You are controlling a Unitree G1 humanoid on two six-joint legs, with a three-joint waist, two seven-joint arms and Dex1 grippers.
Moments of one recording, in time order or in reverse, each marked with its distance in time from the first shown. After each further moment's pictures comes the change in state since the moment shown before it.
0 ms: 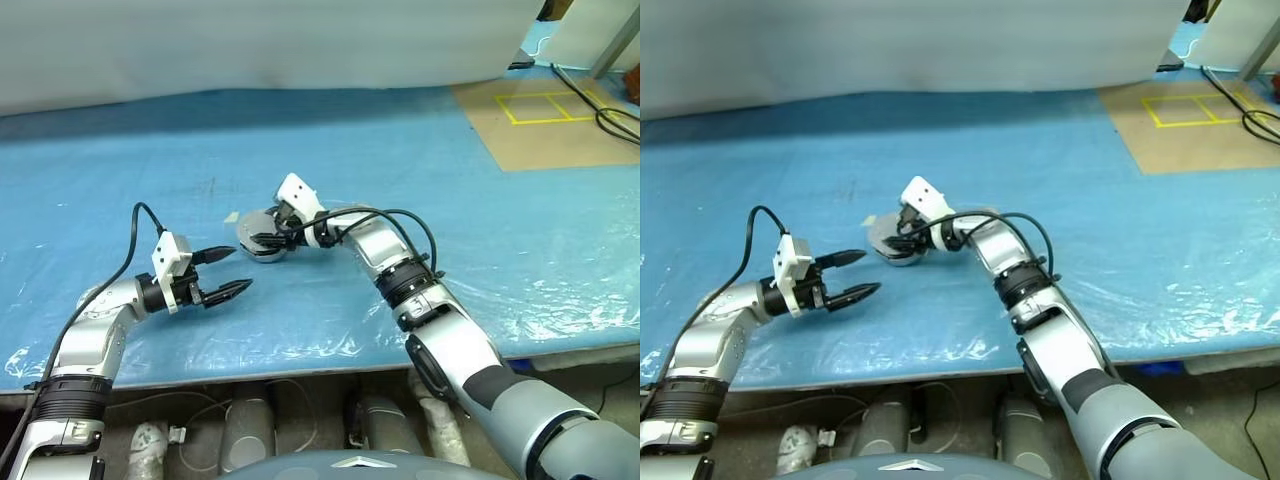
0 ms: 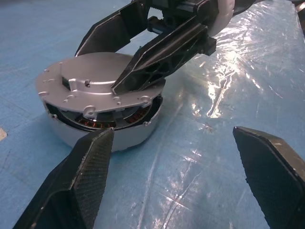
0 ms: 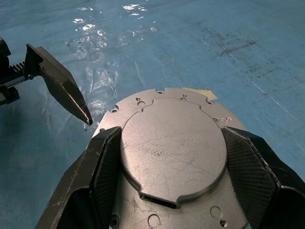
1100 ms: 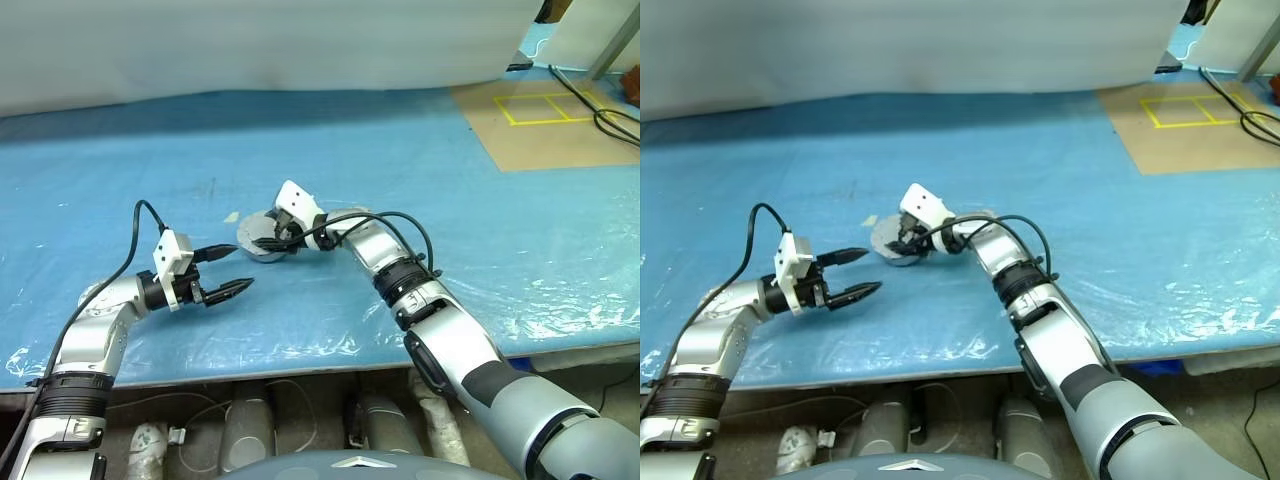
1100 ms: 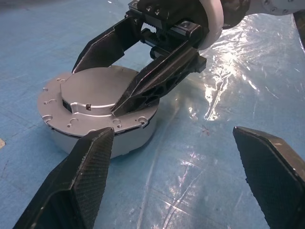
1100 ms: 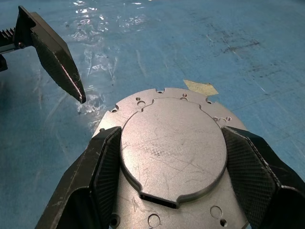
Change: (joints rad) left arm -0.012 -0.003 -0.003 0.007 0.007 -0.006 -0.012; right arm -0.011 -0.024 0.022 0.126 -0.058 -0.185 0.026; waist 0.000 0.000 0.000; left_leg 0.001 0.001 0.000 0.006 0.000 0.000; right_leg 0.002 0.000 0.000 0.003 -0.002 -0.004
